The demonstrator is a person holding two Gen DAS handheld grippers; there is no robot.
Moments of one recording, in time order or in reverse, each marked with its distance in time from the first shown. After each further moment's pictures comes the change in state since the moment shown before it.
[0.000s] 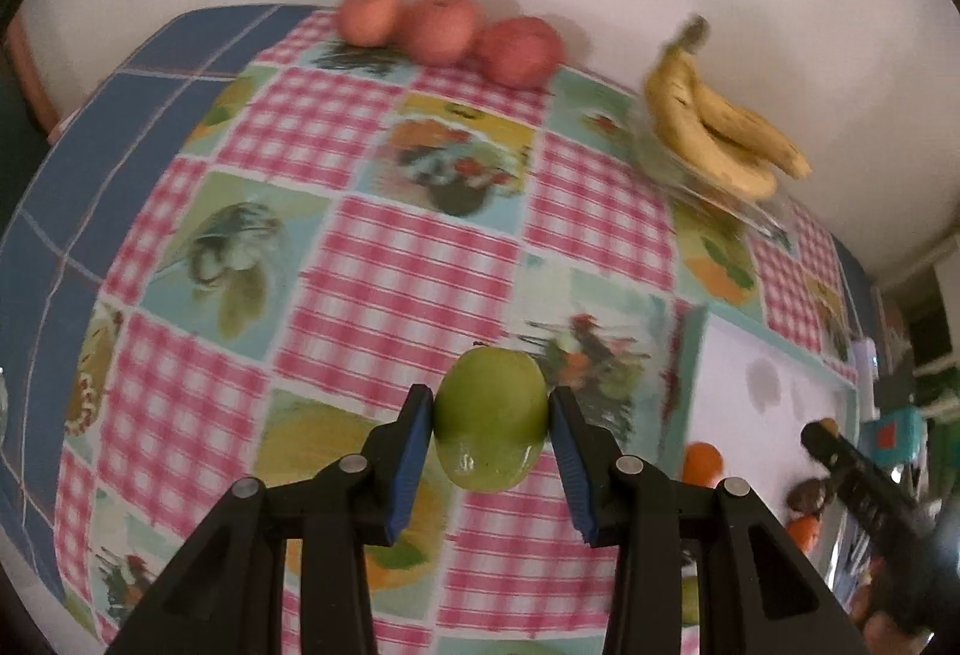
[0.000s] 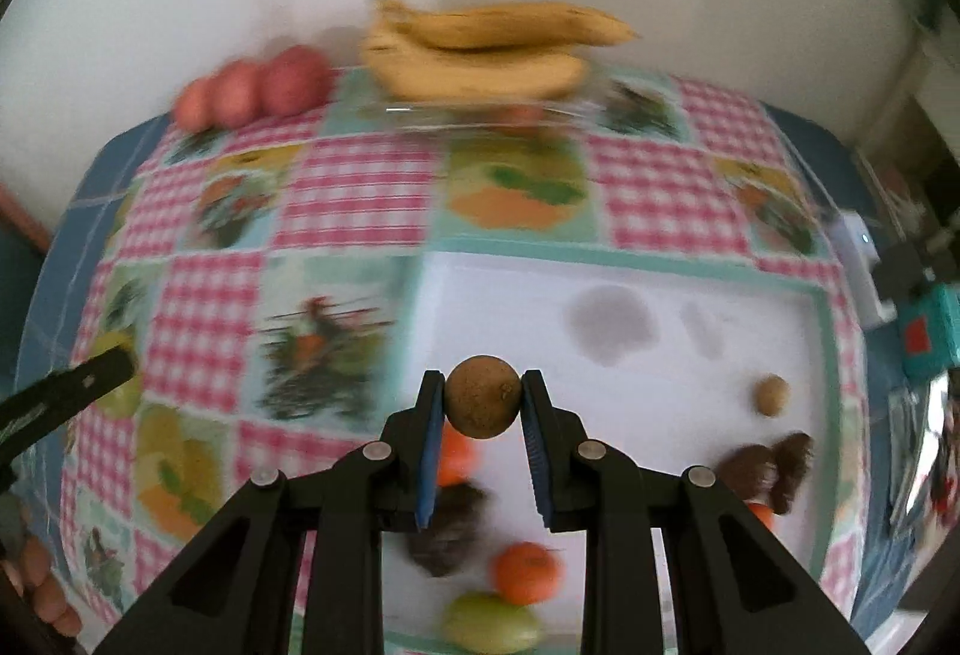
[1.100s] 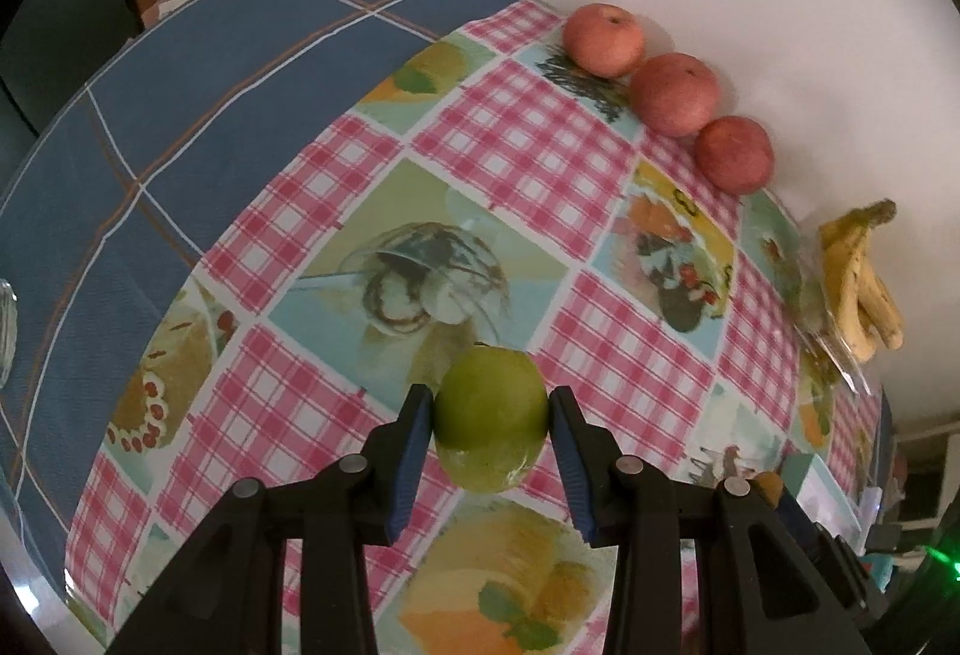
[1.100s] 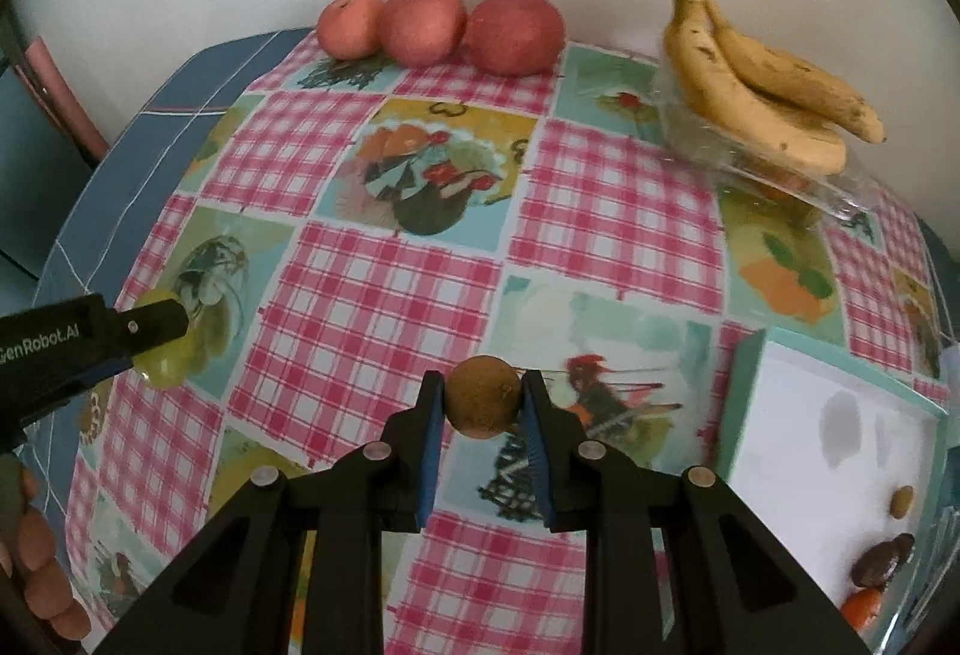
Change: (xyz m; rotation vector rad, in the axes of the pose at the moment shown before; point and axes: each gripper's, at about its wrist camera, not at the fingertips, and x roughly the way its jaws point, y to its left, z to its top) left arm 0.016 0.138 0.031 -0.328 -0.005 0.053; right arm 0.047 0.168 0.008 -0.289 0.011 0.112
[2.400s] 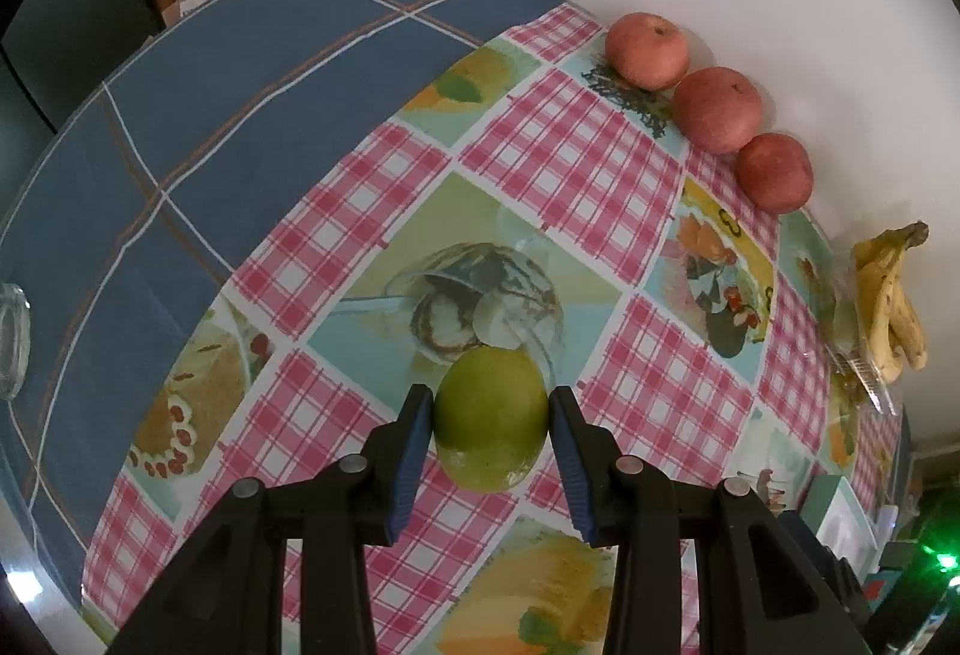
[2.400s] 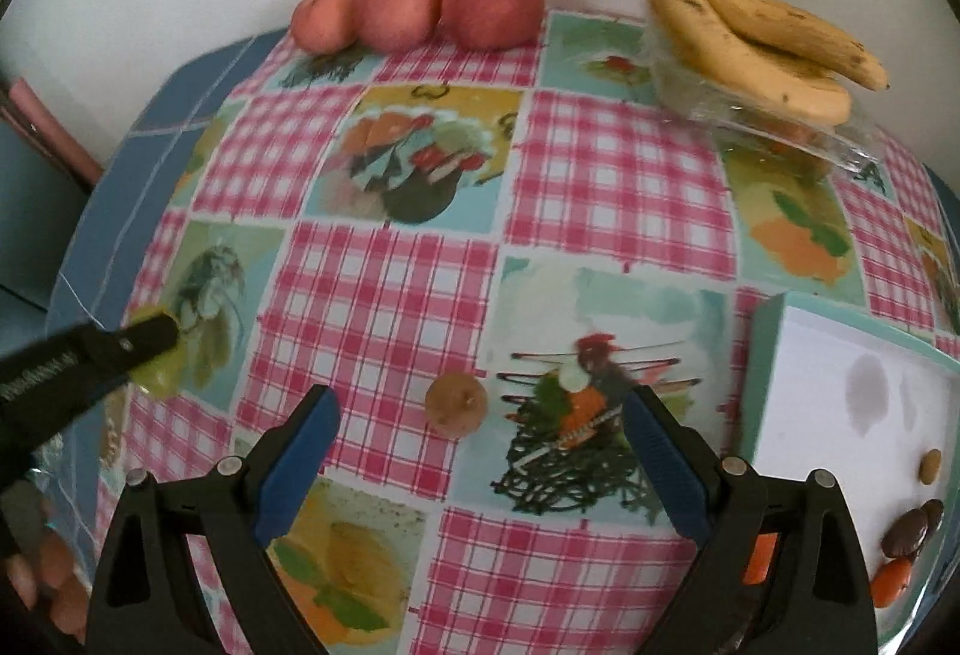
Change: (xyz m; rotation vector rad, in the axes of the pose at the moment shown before) left arm 0.012 0.020 0.013 -0.026 -0.005 0.061; right arm 0.020 0.000 0.000 0.076 0.058 0.043
